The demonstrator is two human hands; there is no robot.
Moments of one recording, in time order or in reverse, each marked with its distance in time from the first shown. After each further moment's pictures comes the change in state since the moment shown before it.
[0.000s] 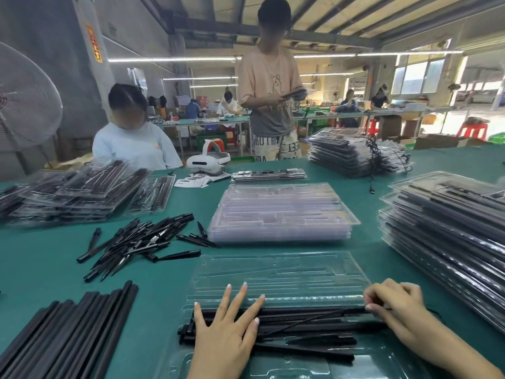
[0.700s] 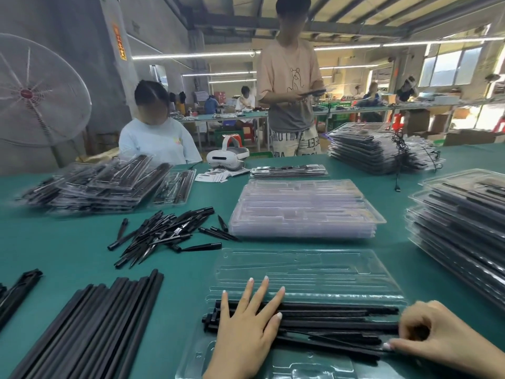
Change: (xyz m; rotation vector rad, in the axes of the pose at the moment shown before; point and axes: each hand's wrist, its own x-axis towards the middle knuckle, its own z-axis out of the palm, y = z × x) left_hand -0.002 -0.004 -0.002 -0.031 0.022 0.054; right_hand 0.008 -0.002 -0.003 0.124 -0.132 -0.052
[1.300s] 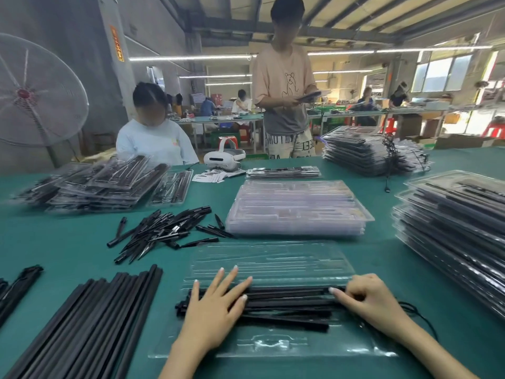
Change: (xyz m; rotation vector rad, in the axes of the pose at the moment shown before) left_hand 0.003 -0.051 -0.012 0.033 -0.058 -0.081; right_hand 0.044 -0.009 0.059 0.045 0.327 -0.054
